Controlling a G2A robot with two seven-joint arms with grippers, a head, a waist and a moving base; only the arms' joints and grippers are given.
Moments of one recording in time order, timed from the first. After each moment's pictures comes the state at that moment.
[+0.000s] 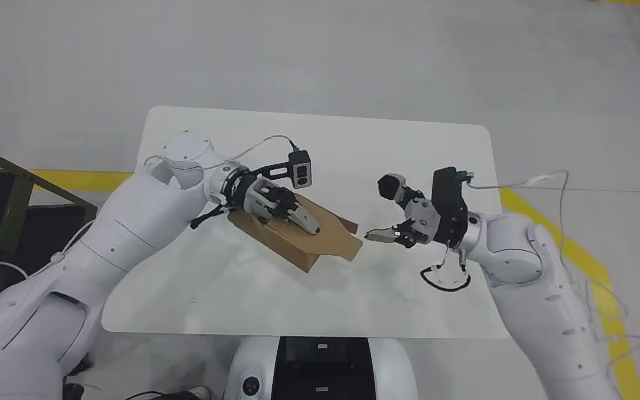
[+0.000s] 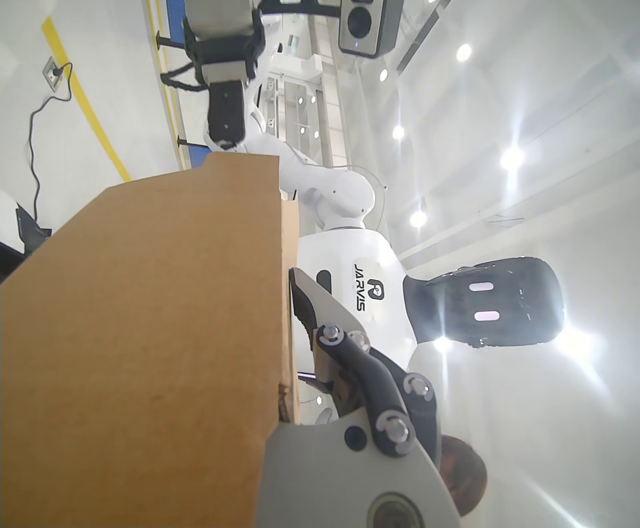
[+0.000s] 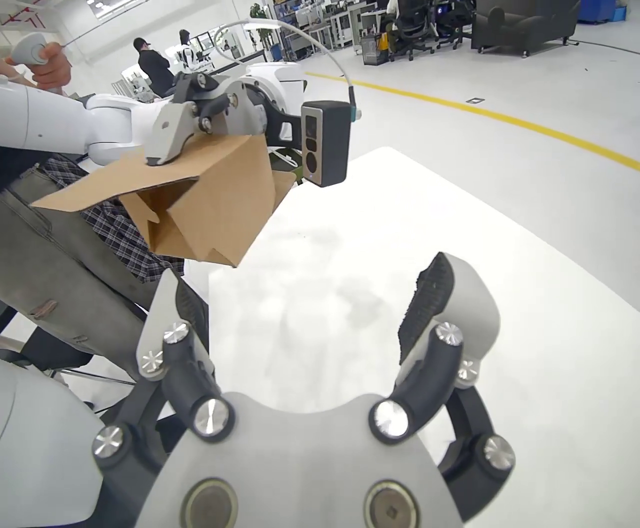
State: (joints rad) left arm 0.60 -0.88 -0.63 -1.40 -1.10 0.16 -1.54; right arm -1.25 -1.12 1.29 -1.71 -0.52 -0.92 0.50
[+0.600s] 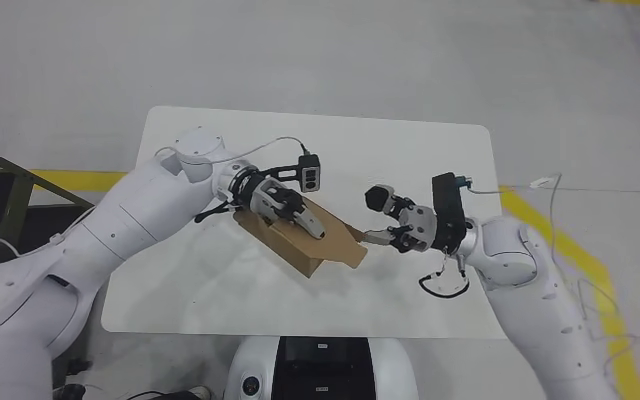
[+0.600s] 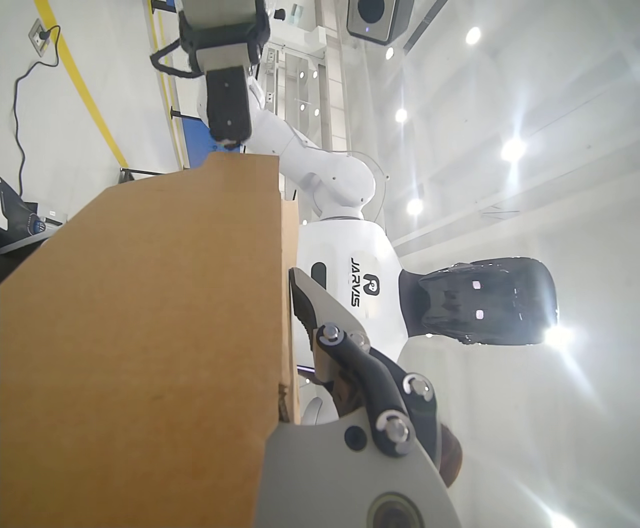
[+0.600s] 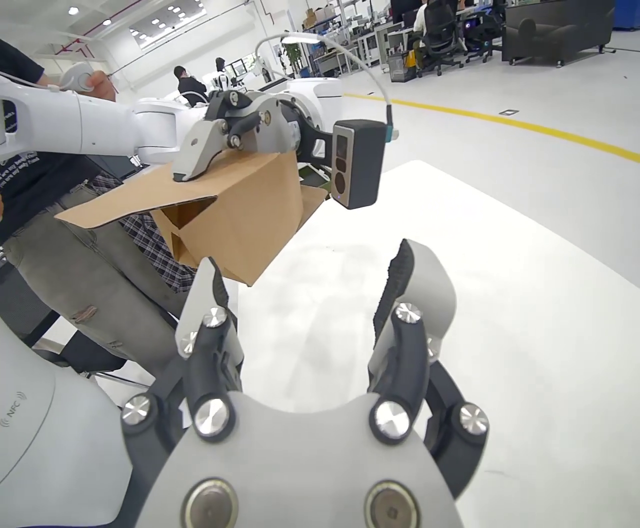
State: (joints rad) left arm 0.45 -0.87 -0.40 -1.37 -1.23 0.10 -1.54; right arm -1.26 -1.10 1.24 -1.72 -0.42 -0.96 0.50
